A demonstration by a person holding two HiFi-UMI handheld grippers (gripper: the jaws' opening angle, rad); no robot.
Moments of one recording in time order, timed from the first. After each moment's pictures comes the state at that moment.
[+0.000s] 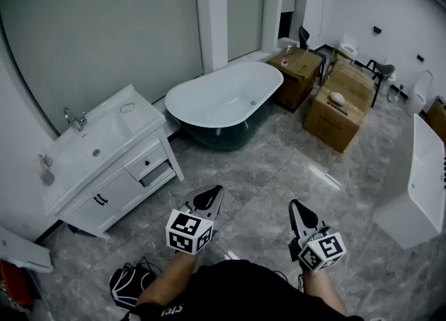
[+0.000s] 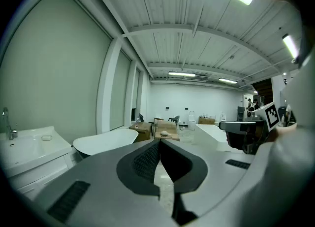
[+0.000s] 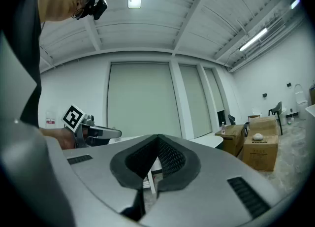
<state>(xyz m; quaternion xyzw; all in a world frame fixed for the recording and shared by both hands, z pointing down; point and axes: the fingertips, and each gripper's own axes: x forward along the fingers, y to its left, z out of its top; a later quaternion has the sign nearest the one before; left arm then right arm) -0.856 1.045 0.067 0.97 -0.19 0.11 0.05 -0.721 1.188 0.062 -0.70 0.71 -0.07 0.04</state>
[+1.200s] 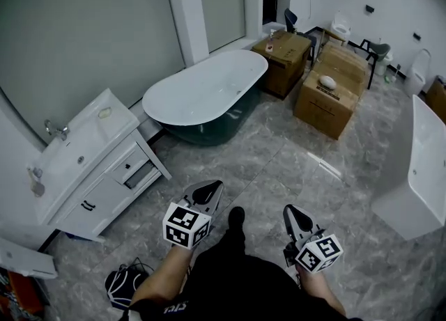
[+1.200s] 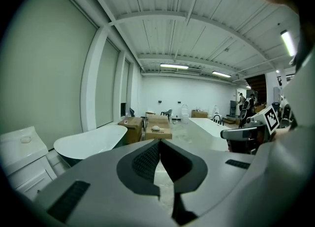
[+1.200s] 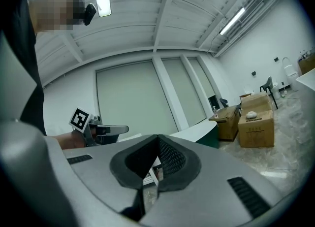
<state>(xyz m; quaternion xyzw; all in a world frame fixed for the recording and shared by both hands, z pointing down) -0.693 1.064 0.098 0.98 -0.14 0.15 0.04 -0.585 1.223 0.126 -0.69 0.70 -0.15 0.10</state>
